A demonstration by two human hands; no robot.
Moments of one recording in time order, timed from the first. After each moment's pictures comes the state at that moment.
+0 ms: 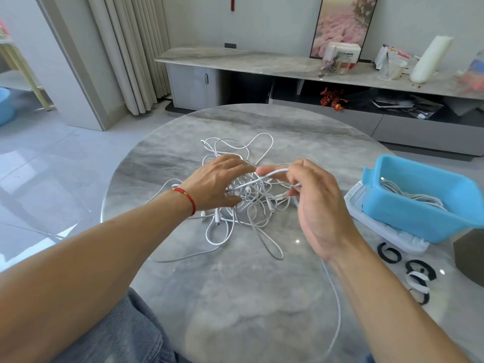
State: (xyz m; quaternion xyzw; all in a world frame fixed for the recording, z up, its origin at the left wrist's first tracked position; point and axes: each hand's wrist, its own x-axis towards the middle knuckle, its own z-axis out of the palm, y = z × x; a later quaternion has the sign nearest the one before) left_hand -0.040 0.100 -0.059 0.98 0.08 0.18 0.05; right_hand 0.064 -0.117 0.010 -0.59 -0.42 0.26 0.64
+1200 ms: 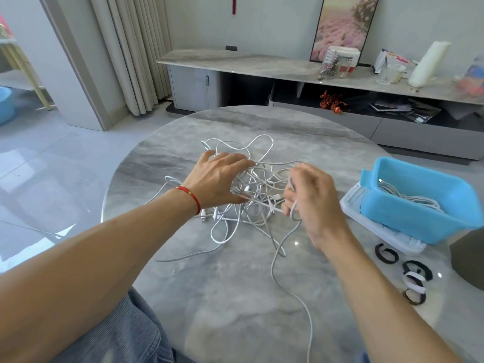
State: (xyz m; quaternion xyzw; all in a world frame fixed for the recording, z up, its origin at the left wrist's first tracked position) left_hand -0.037 0.092 -0.050 0.97 0.15 0.19 -0.02; right_hand 0.074 -0.109 -0.002 -0.63 -0.37 0.23 0.64
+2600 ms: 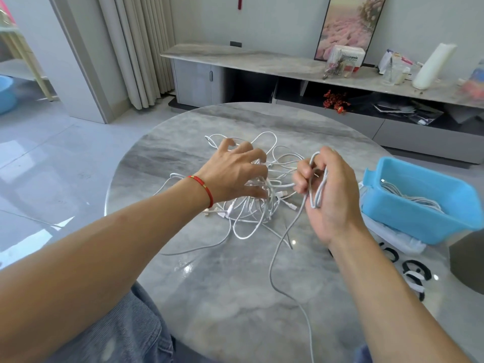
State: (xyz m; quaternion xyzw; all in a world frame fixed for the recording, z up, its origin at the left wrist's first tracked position) left_hand -0.031 0.070 -0.022 0.97 0.07 0.17 -0.14; right_hand 0.074 -0.111 0.017 -0.49 -0.25 0.33 0.77
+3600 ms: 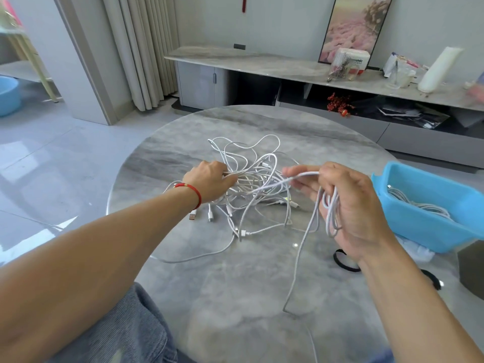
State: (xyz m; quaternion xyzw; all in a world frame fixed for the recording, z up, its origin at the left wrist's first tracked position) left_hand -0.044 0.108 -0.058 0.89 0.42 0.09 0.18; right_hand 0.089 -0.127 0.015 -0.49 -0.39 0.35 0.70
